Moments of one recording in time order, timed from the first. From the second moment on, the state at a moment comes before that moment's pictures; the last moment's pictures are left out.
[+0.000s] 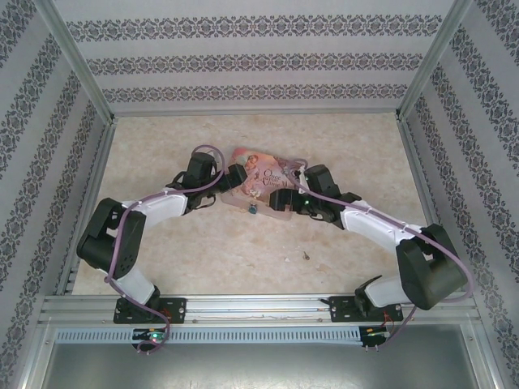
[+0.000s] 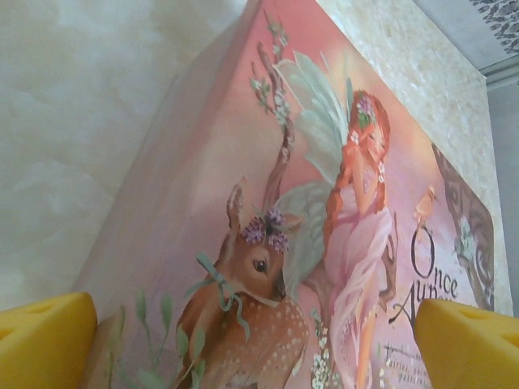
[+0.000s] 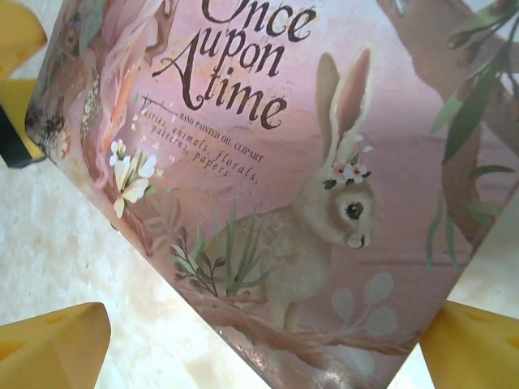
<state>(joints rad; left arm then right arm) -0.39 1.64 0.88 0.11 0.20 -0.81 0.51 1.40 0.76 -0.17 -0.32 0.60</state>
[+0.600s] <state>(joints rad) -0.32 1.36 0.79 -0.04 0.22 -0.79 0.62 1.24 0.76 -0.33 -0.20 0.58</state>
